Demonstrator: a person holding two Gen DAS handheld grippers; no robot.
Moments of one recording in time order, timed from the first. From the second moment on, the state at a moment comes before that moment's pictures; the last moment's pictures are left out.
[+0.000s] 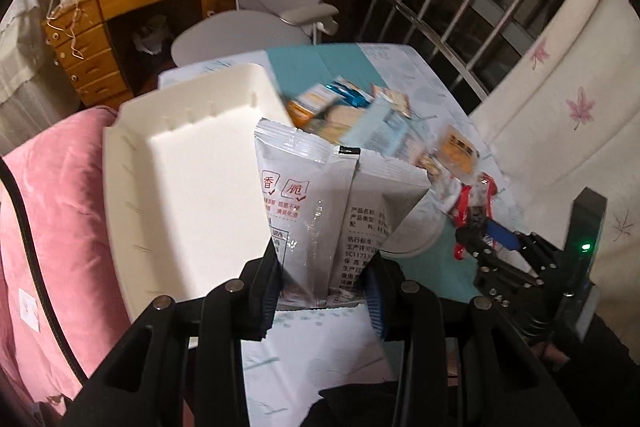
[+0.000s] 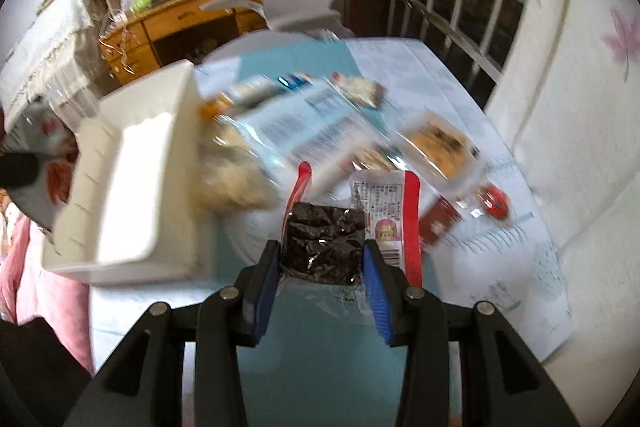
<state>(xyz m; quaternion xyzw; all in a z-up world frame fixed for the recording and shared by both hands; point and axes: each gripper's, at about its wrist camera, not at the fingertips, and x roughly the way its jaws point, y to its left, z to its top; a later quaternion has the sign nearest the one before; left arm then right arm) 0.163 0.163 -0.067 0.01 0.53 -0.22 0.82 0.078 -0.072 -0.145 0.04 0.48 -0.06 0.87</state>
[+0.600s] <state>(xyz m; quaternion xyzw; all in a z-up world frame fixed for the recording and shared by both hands) 0.195 0.252 -0.085 -0.01 0.53 -0.15 0.83 0.126 0.064 -0.104 0.03 0.40 0.09 0.91</state>
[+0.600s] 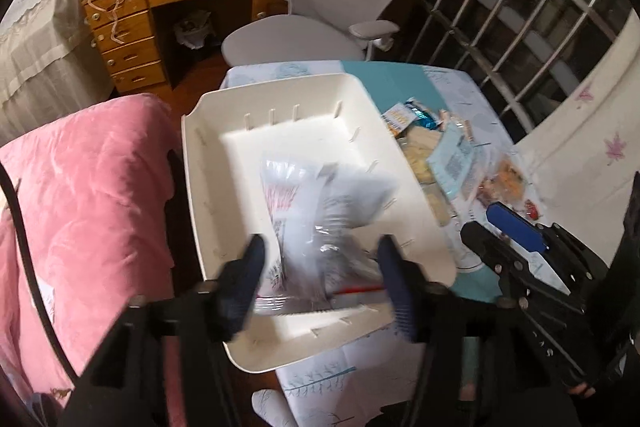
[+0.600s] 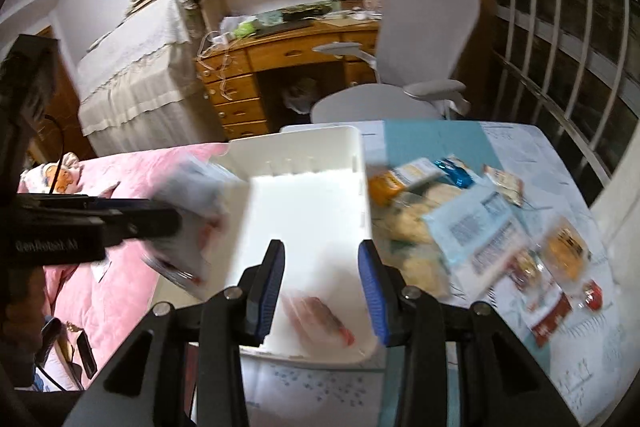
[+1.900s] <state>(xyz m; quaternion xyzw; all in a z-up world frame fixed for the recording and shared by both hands) 0.122 0.008 -0.110 0.11 0.57 -0.21 0.79 0.056 -0.214 -0.186 0.16 0.56 -0.06 0.81</state>
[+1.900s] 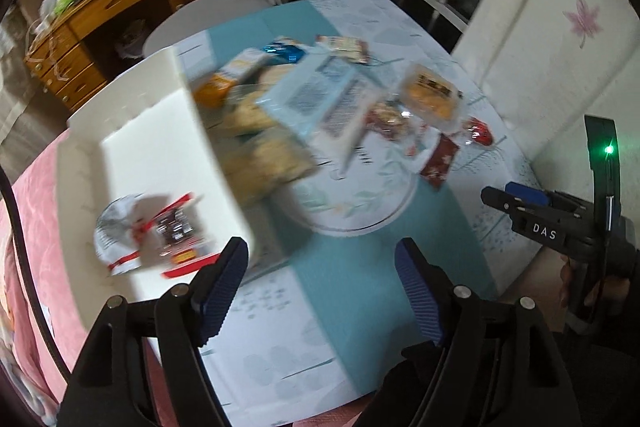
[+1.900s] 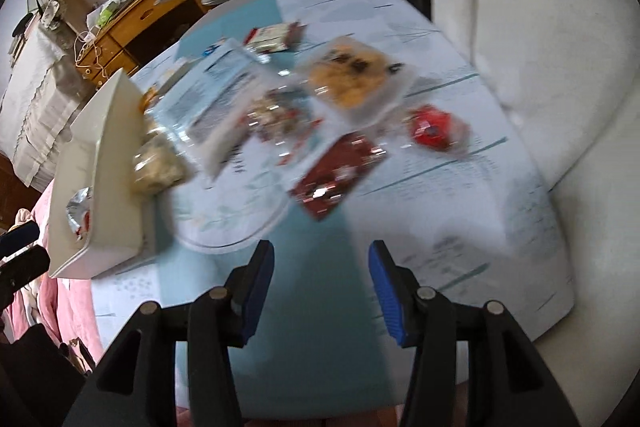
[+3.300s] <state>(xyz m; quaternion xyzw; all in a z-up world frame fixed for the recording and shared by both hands) 0.185 -0.236 -0.260 0.22 0.64 -0.28 0.68 0.112 -0.296 -0.246 -0.14 0.49 0.12 0.85</state>
